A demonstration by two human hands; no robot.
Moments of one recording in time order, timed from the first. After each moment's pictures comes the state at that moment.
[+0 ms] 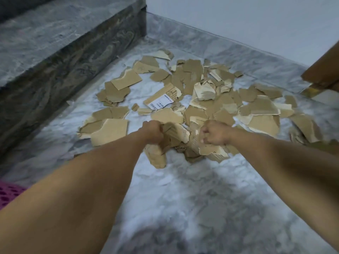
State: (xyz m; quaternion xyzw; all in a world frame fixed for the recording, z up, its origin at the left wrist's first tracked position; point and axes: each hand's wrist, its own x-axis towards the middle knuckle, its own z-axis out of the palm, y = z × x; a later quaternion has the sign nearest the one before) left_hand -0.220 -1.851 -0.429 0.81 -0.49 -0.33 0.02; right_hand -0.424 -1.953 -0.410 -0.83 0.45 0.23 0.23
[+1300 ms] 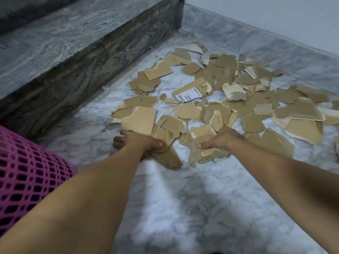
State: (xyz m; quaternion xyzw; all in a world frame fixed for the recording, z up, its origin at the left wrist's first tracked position) left_hand -0.179 -1.746 -0.437 0.94 -0.02 -0.33 0.12; right_hand -0.374 -1.901 -0.443 -0.71 0.62 0.17 0.29
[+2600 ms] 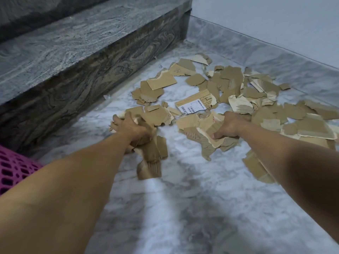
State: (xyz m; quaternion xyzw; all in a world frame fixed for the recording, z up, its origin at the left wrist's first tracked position) left_hand -0.106 -1.788 -0.437 0.94 -0.16 -0.26 0.16; right_hand -0.334 -1.975 -0.415 -0.79 0.54 0.17 0.22
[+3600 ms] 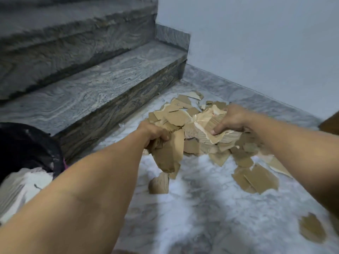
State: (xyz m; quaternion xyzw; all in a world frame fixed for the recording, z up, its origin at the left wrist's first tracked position) left_hand -0.125 -1.772 -0.287 0.80 -0.15 -0.41 0.41; right_hand -0.323 -1.931 -0.227 -0.80 0.52 0.05 0.30
